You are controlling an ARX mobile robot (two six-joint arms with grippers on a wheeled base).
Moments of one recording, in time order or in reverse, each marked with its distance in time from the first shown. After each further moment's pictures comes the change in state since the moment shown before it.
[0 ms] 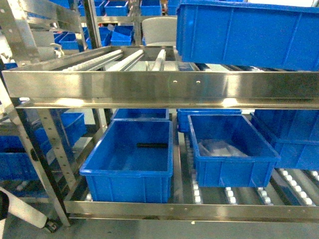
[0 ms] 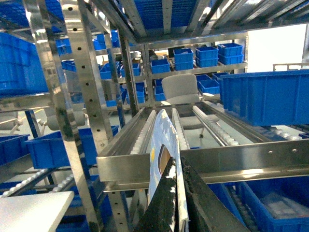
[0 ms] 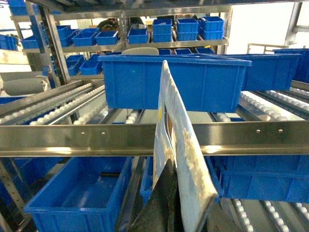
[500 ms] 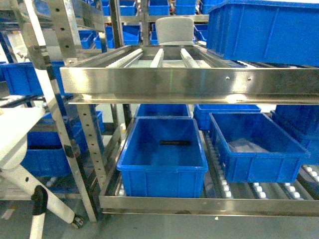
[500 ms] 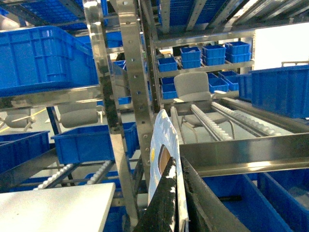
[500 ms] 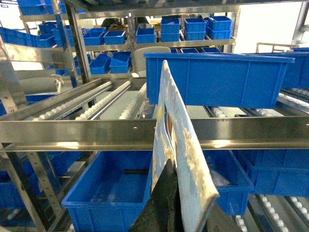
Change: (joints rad) left arm 0.000 0.001 0.000 0.000 0.000 0.000; right arm 0.000 -0.001 0.000 0.000 0.000 0.000
